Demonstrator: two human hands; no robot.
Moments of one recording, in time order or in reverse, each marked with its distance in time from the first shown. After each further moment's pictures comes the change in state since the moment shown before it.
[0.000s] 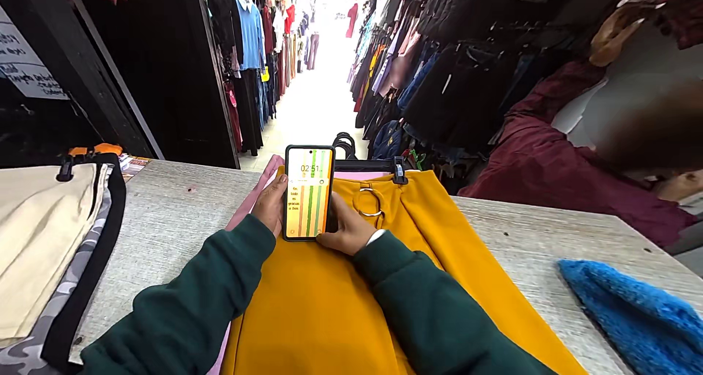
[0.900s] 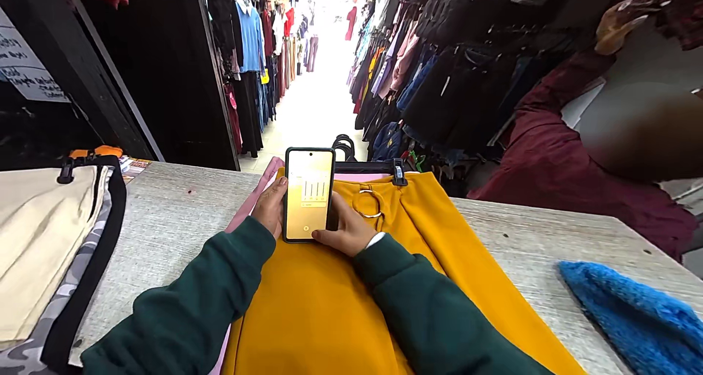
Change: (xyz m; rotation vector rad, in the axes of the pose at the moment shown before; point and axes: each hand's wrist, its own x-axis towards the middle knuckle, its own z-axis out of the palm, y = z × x) left_hand -0.002 -0.001 -0.001 0.065 0.004 0.011; right_hand 0.001 0.007 0.007 0.020 0.082 -0.070
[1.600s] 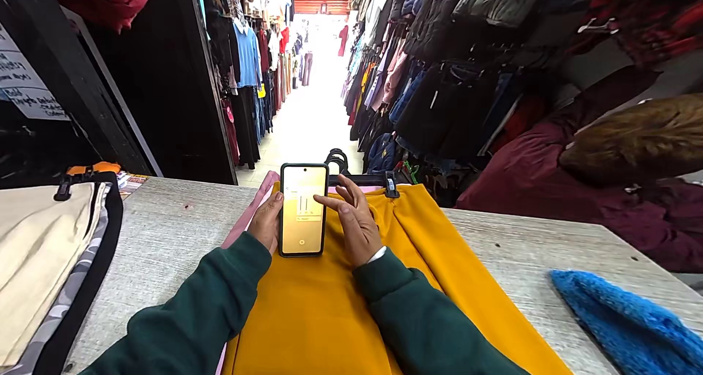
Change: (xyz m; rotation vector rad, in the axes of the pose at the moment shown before) left_hand -0.001 -0.003 -0.004 0.031 -0.044 0.028; right_hand 0.002 -0.001 -0.004 -0.164 0.455 -0.403
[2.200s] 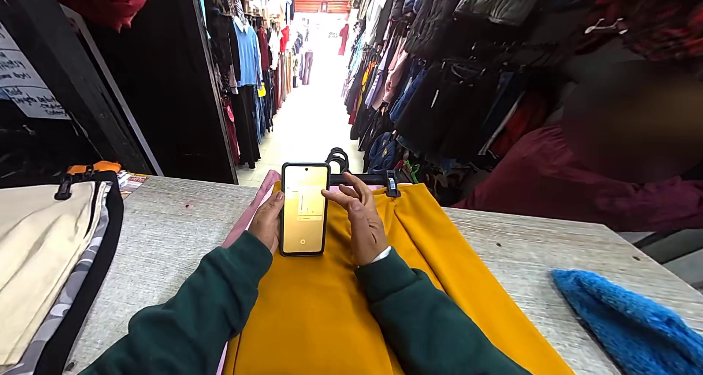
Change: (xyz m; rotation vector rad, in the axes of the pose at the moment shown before) left_hand -0.001 0.000 0.000 0.000 0.002 0.006; right_hand -0.002 0.000 -0.003 0.024 0.040 -0.015
